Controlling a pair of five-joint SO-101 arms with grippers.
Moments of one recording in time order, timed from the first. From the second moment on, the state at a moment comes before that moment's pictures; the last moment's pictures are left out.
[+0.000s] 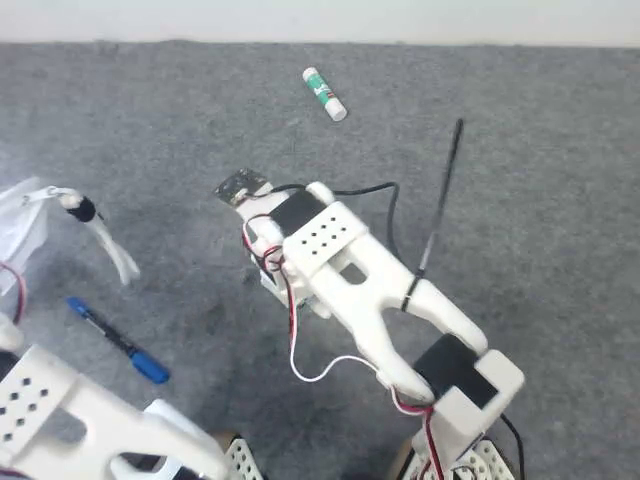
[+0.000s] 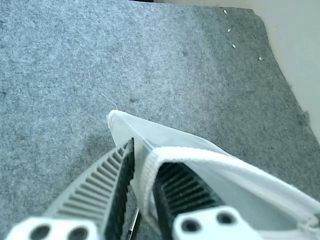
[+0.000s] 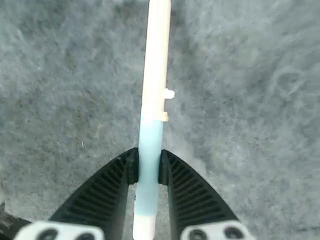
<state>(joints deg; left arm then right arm) -63.8 -48.6 29.4 70.4 29.1 -45.4 8.1 -0.9 87.4 4.1</state>
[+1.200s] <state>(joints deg) -63.8 -48.6 29.4 70.4 29.1 -46.1 6.7 7.4 67.0 4.5</state>
